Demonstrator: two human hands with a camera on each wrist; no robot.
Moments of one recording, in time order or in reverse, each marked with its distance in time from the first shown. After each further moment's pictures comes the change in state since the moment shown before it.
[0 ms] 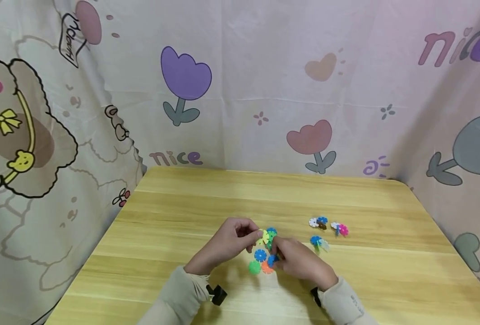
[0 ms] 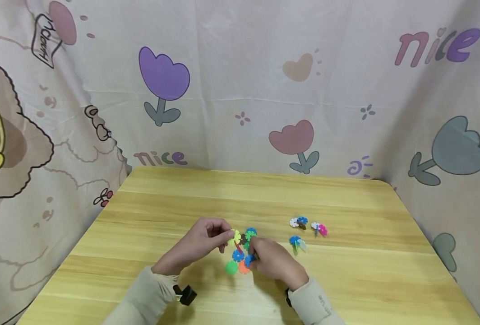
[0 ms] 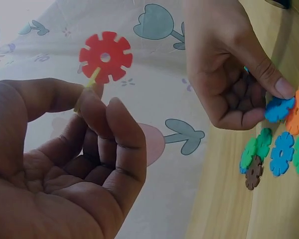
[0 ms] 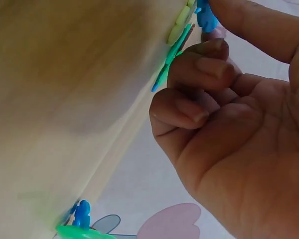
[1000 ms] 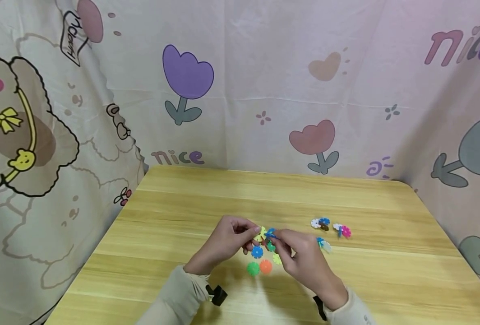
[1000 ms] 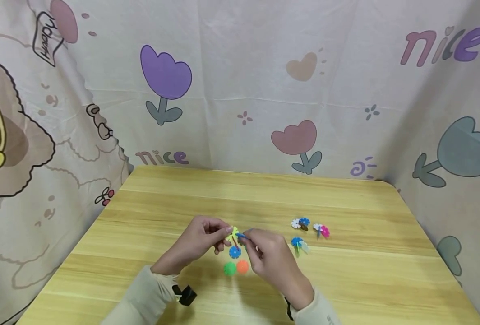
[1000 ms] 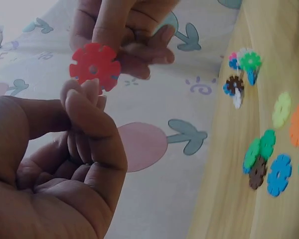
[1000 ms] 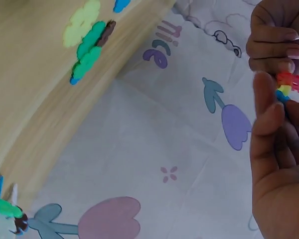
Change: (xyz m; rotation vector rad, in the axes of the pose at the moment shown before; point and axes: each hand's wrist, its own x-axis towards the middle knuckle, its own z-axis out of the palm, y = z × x) left_hand 0.001 0.003 -0.004 -0.133 0.087 -0.101; right_hand -0.011 -0.042 -0.018 0.017 0.638 -0.510
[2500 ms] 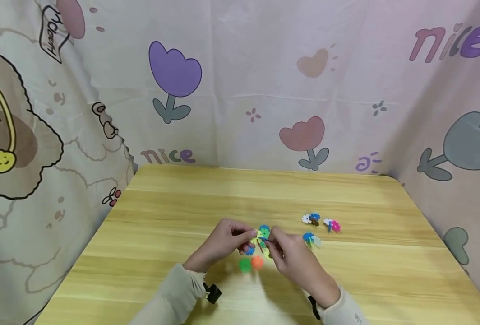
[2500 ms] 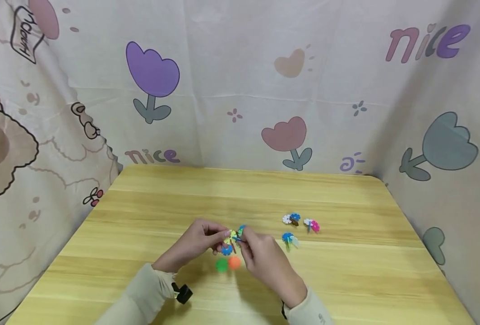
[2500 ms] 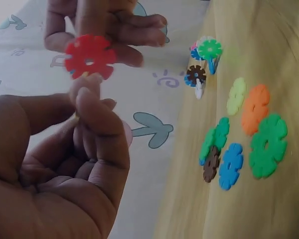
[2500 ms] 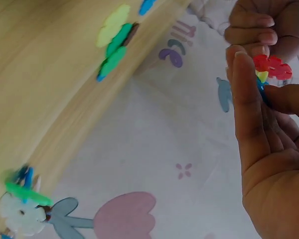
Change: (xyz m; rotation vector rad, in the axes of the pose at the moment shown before) left_hand 0.015 -0.031 0.006 0.063 -0.061 -0.033; right_hand -0.014 0.003 0.000 -0.080 -0.139 0.140
